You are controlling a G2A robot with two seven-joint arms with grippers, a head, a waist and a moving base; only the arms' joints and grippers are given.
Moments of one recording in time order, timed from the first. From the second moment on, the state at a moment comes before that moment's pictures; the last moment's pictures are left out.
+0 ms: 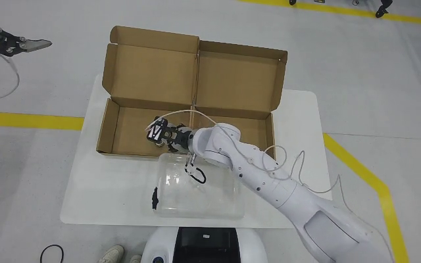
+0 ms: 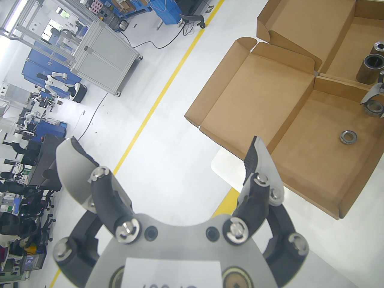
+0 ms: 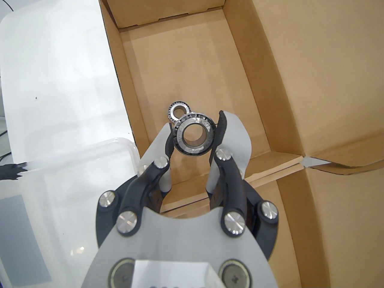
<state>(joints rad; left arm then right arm) 0.56 -0.16 -1.11 -1.50 0.89 -0.82 -0.11 -0.67 -1.56 0.53 -1.24 -1.12 -0.36 0.61</state>
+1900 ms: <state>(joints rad) 0.56 -0.16 -1.11 -1.50 0.89 -0.82 -0.11 -0.45 -1.81 0.46 -0.65 -1.01 -0.45 0.57</state>
